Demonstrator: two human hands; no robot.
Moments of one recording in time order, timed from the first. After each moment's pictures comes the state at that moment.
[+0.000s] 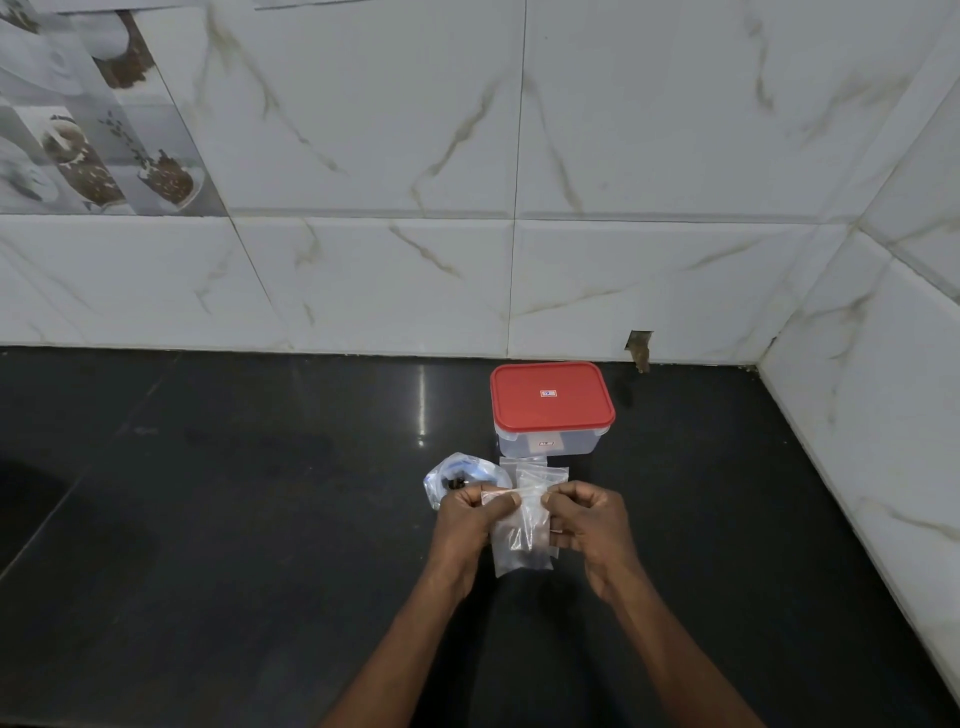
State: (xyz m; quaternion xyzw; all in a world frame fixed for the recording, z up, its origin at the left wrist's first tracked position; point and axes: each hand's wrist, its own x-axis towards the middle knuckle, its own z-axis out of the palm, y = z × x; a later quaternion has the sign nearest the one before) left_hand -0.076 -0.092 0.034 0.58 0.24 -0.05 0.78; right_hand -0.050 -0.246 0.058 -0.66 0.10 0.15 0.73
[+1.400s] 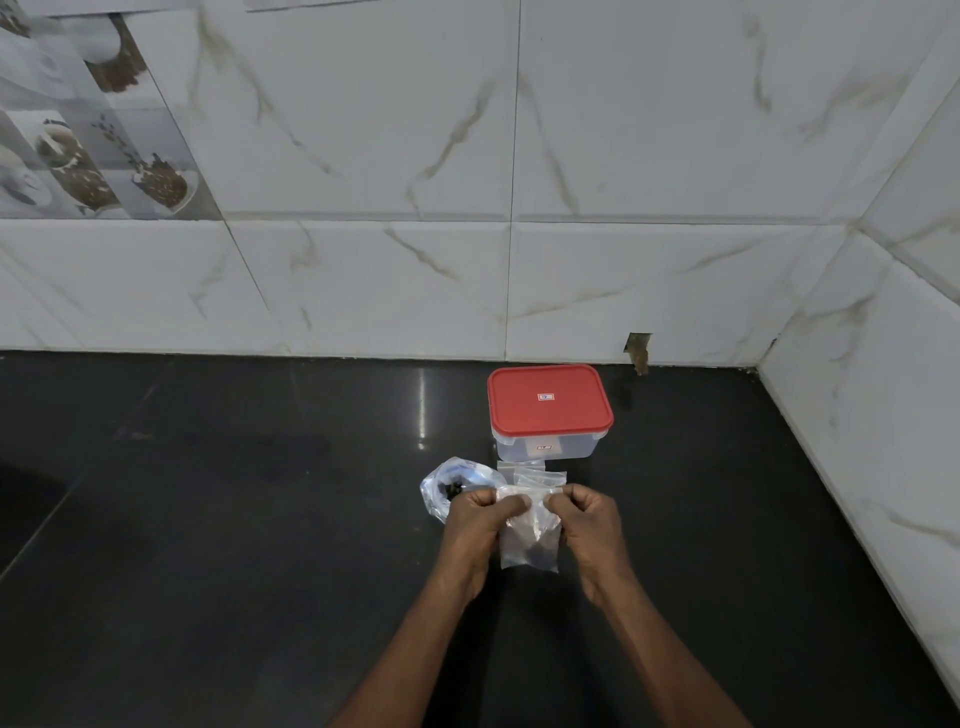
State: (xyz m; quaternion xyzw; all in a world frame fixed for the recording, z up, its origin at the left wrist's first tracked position) left_hand -0.067 -0.101 0.033 0.59 0.22 -0.07 0.77; right_hand -0.038 -0.243 0.037 -0.69 0.11 0.12 0.71
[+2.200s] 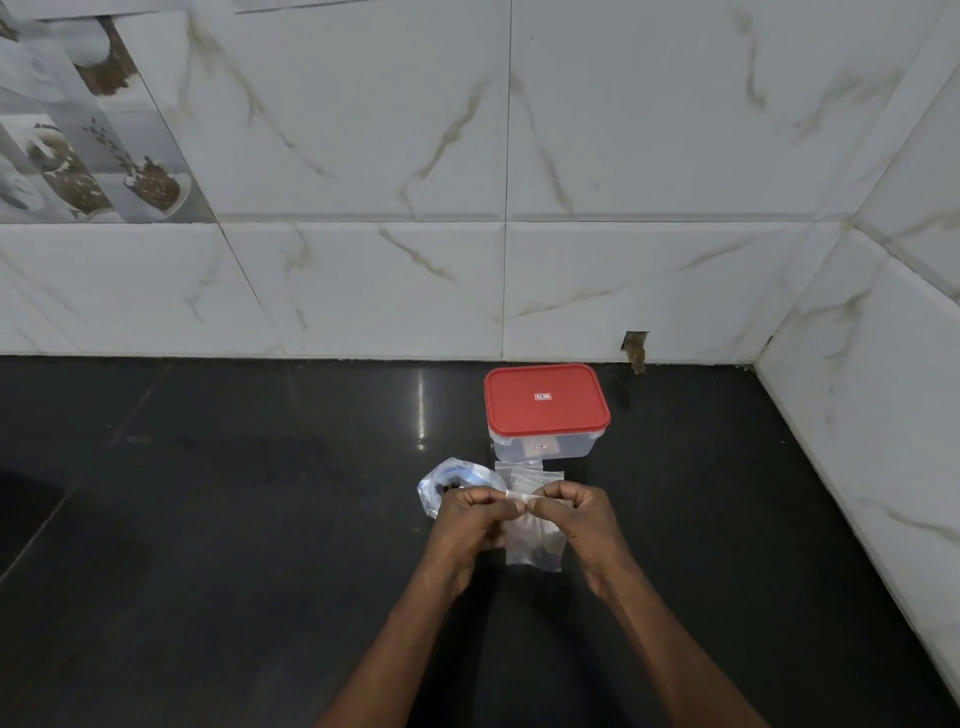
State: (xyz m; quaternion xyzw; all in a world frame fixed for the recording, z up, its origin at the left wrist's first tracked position) left_hand -0.064 -0.089 0.032 0.64 0.21 -0.08 0.74; right_hand -0.033 -0.249 0.046 -0.72 0.02 0.16 0.67
